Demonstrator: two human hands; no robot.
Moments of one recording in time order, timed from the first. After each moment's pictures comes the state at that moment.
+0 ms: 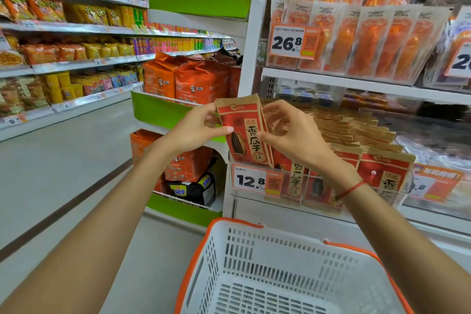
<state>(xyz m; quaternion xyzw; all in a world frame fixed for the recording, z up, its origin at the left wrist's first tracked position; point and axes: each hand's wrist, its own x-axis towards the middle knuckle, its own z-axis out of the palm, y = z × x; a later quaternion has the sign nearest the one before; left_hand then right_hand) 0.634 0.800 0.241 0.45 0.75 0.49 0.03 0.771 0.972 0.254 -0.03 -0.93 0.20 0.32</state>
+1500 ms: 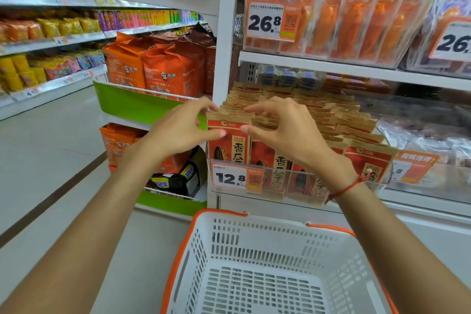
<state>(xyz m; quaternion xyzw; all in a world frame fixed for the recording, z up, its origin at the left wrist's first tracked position) 0.651 0.821 0.258 0.41 0.87 0.29 -0.02 0.782 0.982 0.267 -0.07 -0.95 0.13 0.29</state>
